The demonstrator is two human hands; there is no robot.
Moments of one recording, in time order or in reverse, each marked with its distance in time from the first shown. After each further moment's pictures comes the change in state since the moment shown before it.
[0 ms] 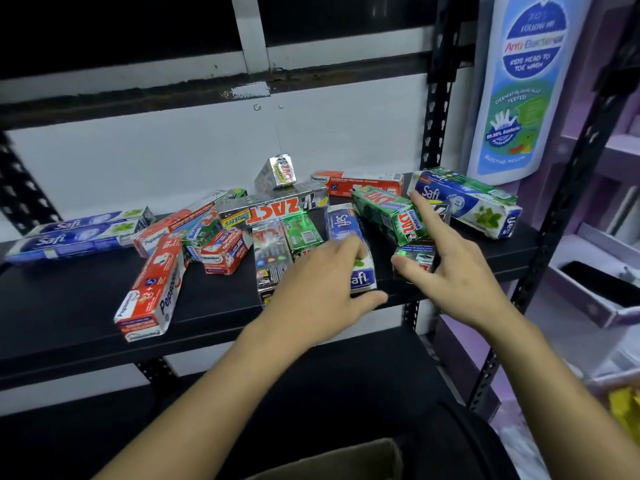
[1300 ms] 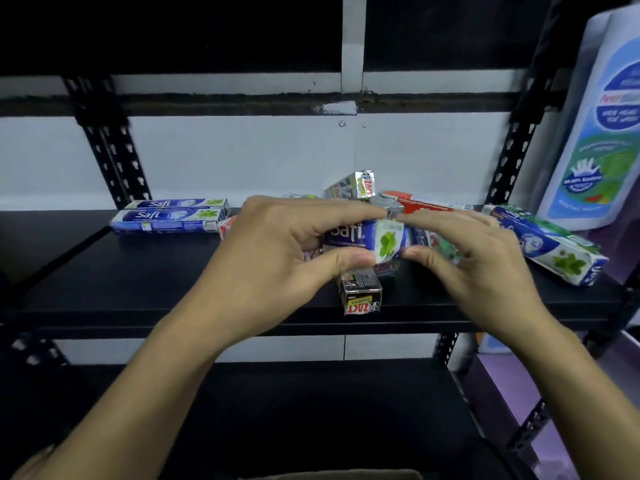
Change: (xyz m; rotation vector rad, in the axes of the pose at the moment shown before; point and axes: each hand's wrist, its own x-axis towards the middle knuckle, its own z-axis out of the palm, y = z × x) left_hand -0.099 -0.054 -0.120 -0.357 0.477 0.186; right_hand 0.033 -0.105 0.025 -0.086 0.126 -0.521
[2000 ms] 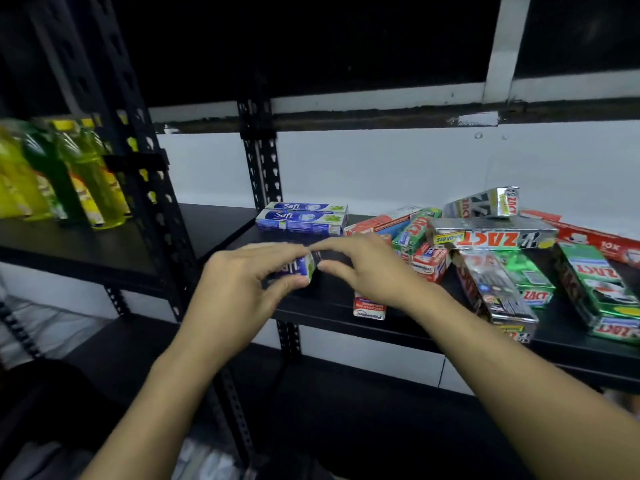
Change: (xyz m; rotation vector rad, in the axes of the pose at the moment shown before) left_hand -0.117 -0.074 -0.105 0.585 0.218 -0.208; right_hand 0.094 -0.129 0.196 0.327 -0.507 -0.167
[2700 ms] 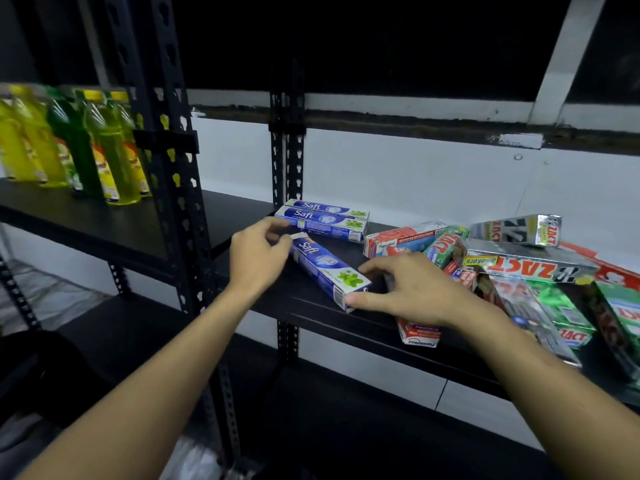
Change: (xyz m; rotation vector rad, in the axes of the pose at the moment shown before) left_hand 0.029 -0.110 0.076 -0.169 0.200 -0.686; right_hand -0.004 0.010 -0.015 -0.097 -0.252 0.203
